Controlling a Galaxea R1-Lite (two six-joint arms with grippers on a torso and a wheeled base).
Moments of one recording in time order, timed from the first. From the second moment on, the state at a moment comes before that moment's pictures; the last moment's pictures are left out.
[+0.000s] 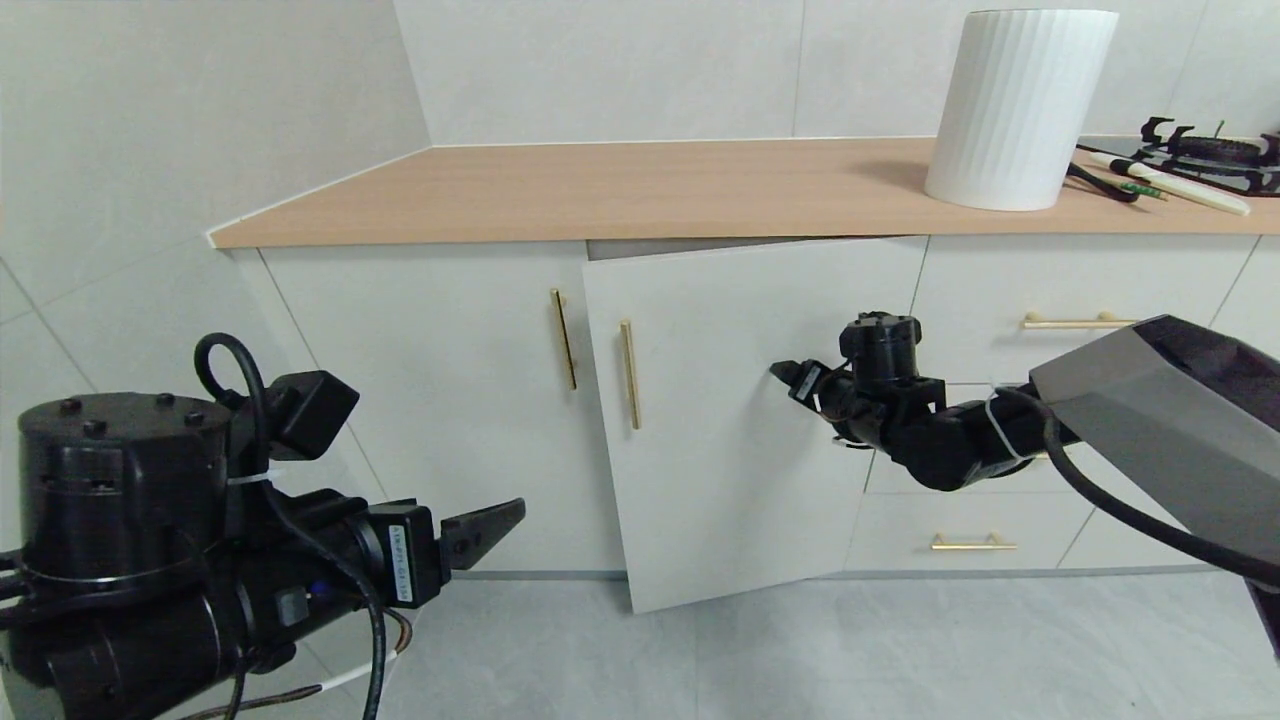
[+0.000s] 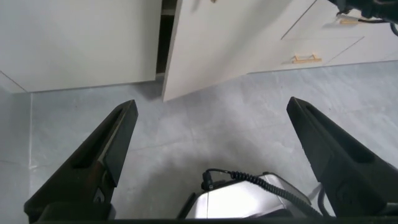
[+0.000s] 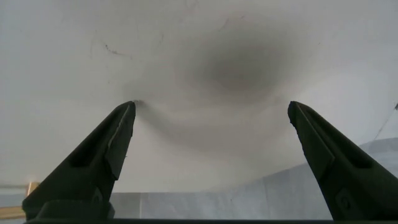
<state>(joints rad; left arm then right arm) -0.50 1.36 -0.55 -0.37 0.12 -0.34 0.41 2.33 -1.46 -0.57 -0.18 0.68</state>
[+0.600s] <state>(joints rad) -0.50 1.36 -0.54 -0.38 0.12 -0.34 0.41 2.35 -1.49 -0.57 -0.22 0.70</state>
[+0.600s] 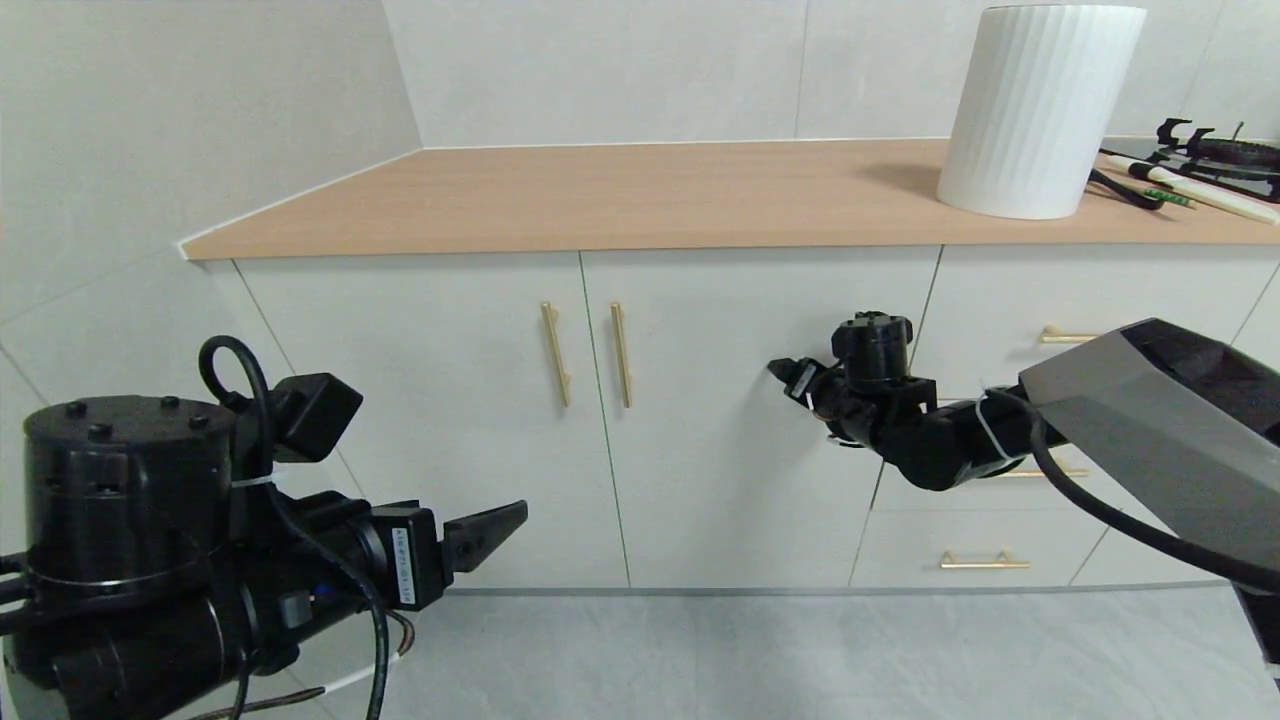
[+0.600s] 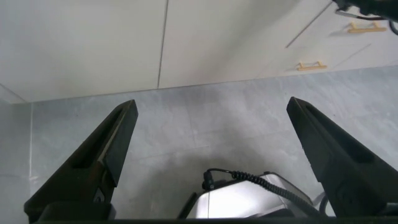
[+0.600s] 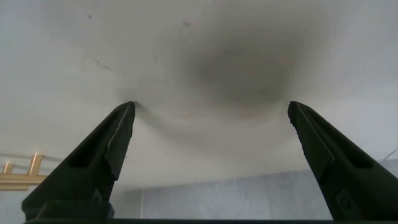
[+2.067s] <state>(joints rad) -0.41 0.96 -0.41 -0.37 0.14 -0.16 0.35 0.79 -0.47 -0.27 -0.27 0.24</state>
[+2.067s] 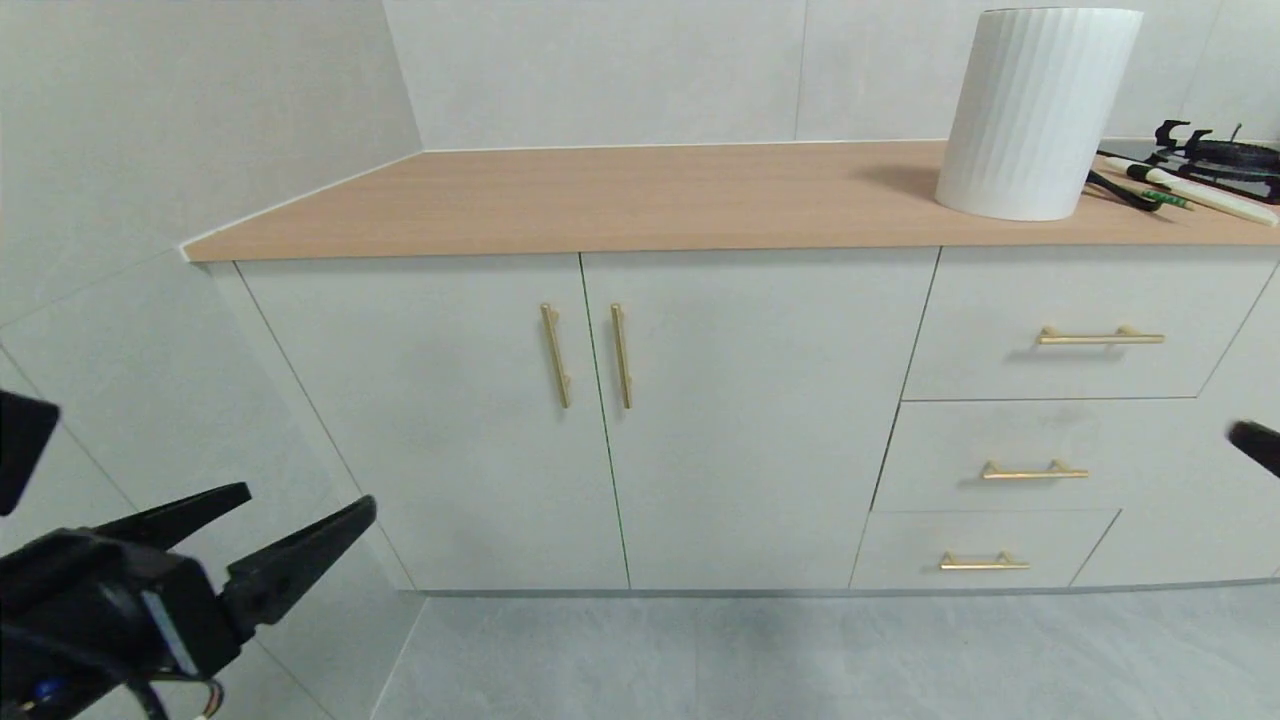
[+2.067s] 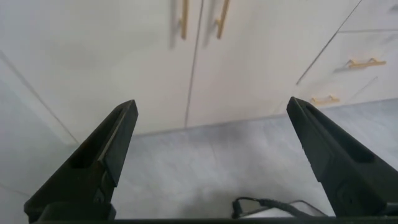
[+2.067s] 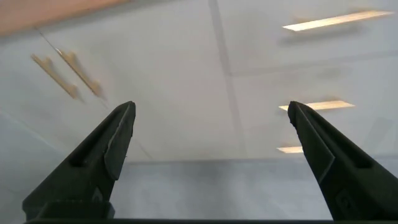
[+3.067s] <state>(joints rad) -0.11 0.11 -0.12 -0.21 0.24 0.03 0.00 0.00 -0.23 0.10 -0.32 -0.01</state>
